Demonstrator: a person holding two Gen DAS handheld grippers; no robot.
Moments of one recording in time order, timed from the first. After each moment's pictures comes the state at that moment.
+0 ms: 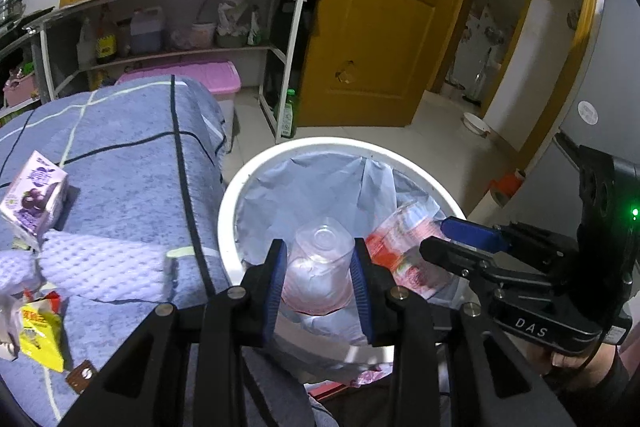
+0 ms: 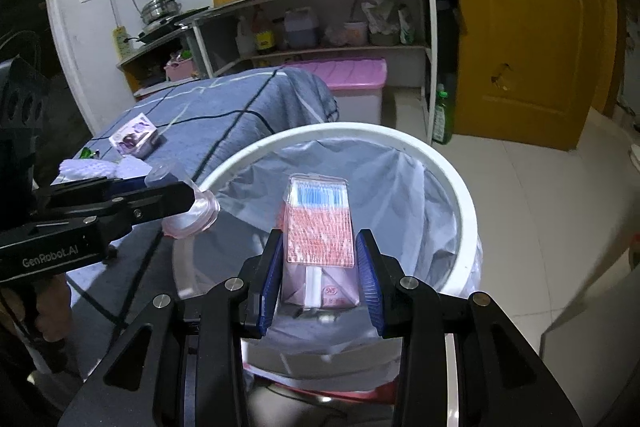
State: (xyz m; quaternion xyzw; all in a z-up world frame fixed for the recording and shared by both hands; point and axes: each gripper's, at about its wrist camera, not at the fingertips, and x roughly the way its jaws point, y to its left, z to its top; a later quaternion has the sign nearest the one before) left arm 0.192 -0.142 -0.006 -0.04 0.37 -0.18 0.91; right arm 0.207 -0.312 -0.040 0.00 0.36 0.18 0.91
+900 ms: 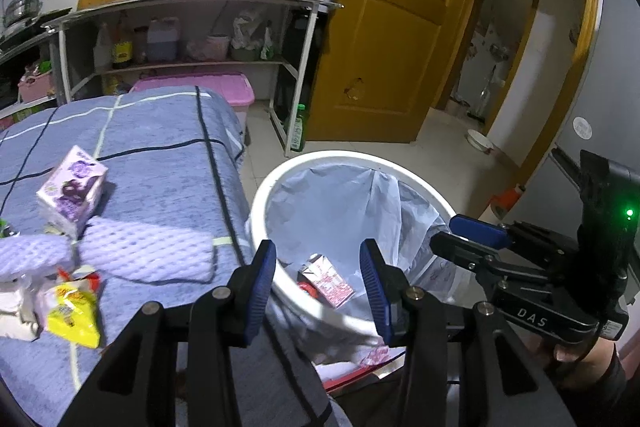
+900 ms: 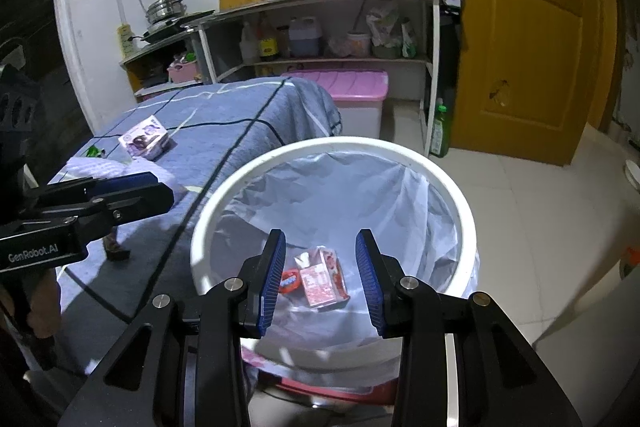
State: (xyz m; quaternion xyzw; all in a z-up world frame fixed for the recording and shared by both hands) left arm 0.162 -0.110 0.010 -0.06 0.35 -0.16 0.92; right arm 0.188 -0.297 -0.022 -0.02 0.34 0.18 0.92
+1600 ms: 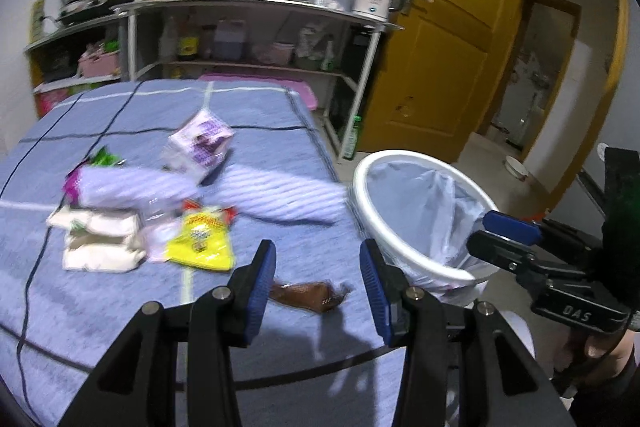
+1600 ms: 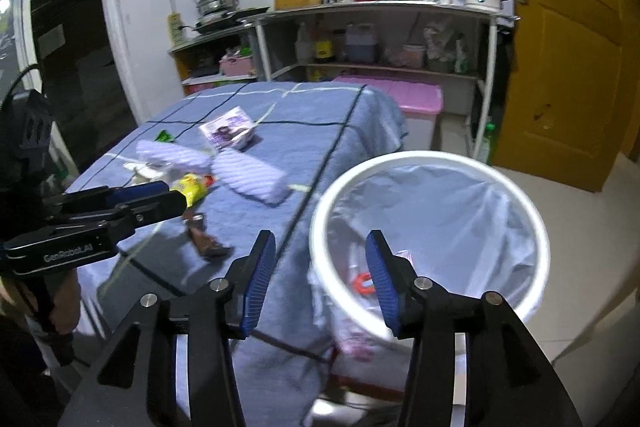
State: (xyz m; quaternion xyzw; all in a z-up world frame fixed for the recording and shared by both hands) left arm 0.102 -0.019 0.002 -0.09 0.34 -0.07 0.94; right arm 0.152 -0.225 -0.008 -0.04 0.33 0.26 0.91
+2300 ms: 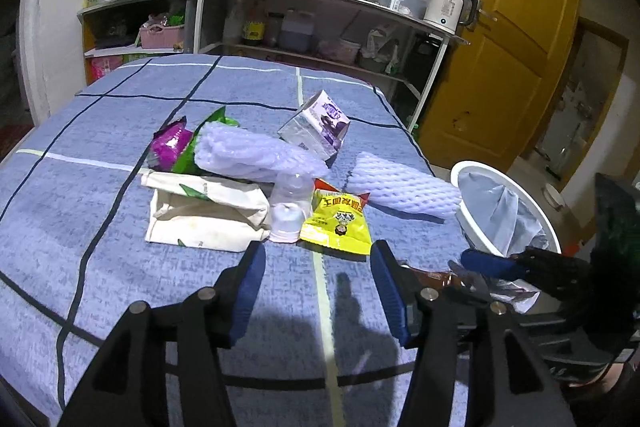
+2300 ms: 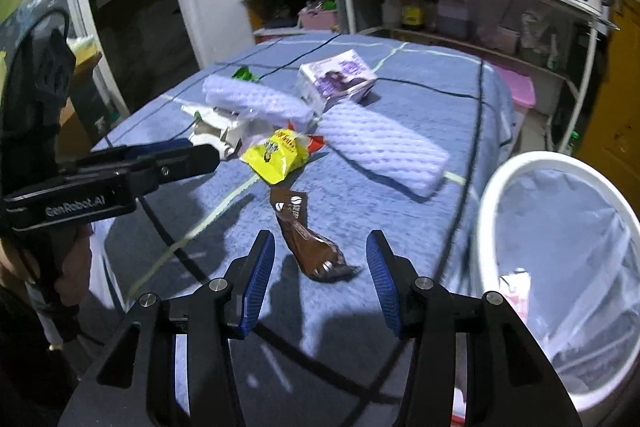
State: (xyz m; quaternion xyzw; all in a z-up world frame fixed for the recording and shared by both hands) left arm 0.098 0.056 -0.025 -0.12 0.35 0.01 0.93; right arm 0.166 -0.116 -0.056 -0.09 0.38 0.37 0.84
